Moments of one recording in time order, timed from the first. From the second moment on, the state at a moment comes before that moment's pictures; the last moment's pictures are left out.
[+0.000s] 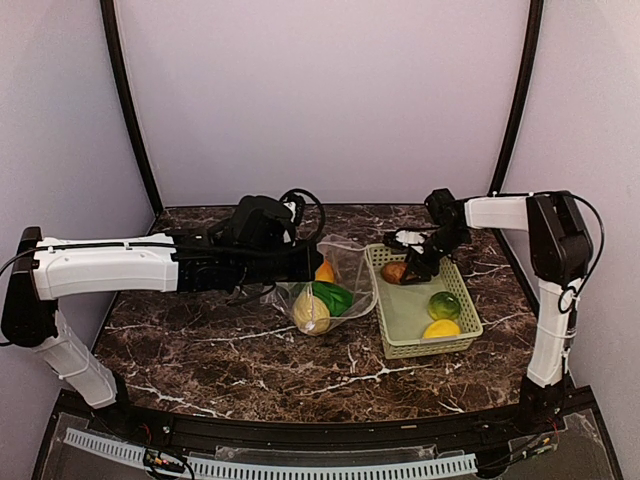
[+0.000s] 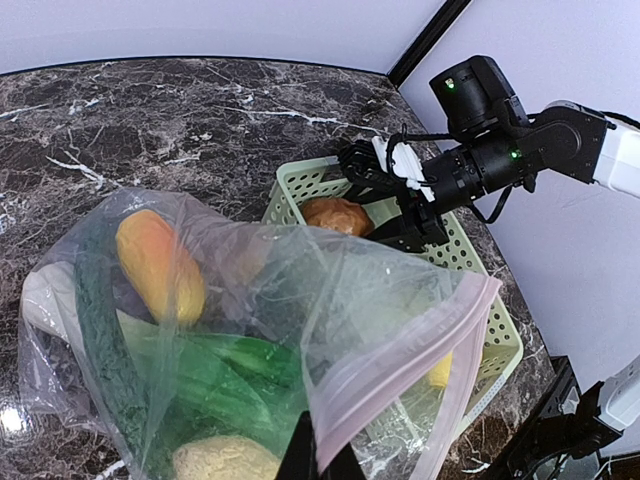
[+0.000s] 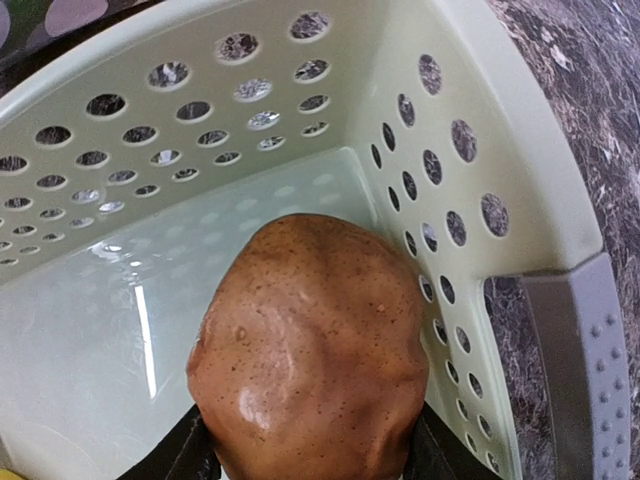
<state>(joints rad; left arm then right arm) -1.02 1.56 1.22 -0.22 -0.25 -0.69 0.30 2.03 1.46 -0.68 -0.45 -0.93</state>
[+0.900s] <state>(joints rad) -1.02 1.63 1.23 -0.07 -0.25 -0.70 0.53 1.39 1.44 -1.00 -0.87 -0.57</state>
